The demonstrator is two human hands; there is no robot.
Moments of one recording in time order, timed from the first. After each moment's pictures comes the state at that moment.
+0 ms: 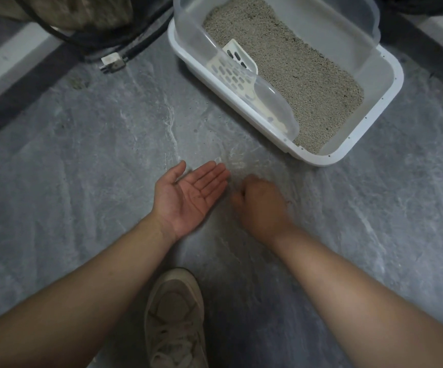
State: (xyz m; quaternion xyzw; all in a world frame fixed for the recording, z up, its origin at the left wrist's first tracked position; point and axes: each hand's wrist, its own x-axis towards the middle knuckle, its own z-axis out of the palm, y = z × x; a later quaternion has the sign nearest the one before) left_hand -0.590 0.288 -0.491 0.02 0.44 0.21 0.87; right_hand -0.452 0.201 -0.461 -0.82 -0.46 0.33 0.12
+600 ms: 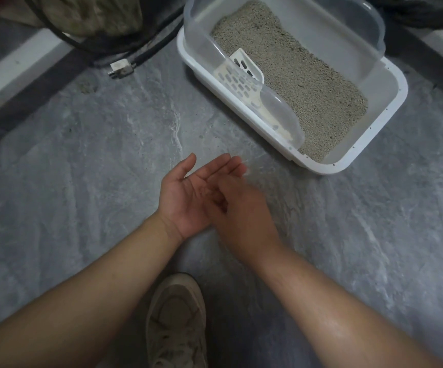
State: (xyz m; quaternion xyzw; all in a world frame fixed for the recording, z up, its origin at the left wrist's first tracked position) left_hand -0.583 0.295 -0.470 0.00 0.33 0.19 0.92; right_hand -0.491 0.209 -0.430 -0.75 -0.52 0.29 0.31
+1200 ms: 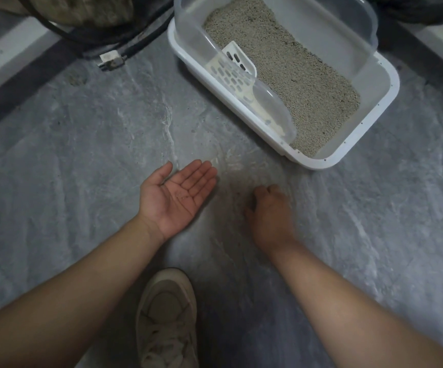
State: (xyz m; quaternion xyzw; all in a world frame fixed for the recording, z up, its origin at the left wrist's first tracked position) left_hand -0.601 0.291 -0.491 -0.02 0.42 0.24 0.87; right_hand -0.441 0.174 -0.498 -0.86 -0.44 0.26 0.05
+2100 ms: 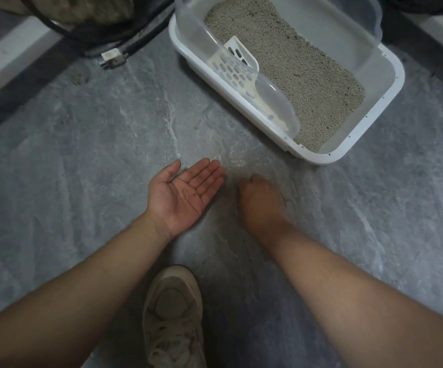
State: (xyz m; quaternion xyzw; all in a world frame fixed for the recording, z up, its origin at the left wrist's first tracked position) left_hand -0.598 0.288 -0.490 -0.01 0.43 0.23 0.87; right_hand -0.451 0.200 -0.492 -0.80 -0.56 0.21 -0.02
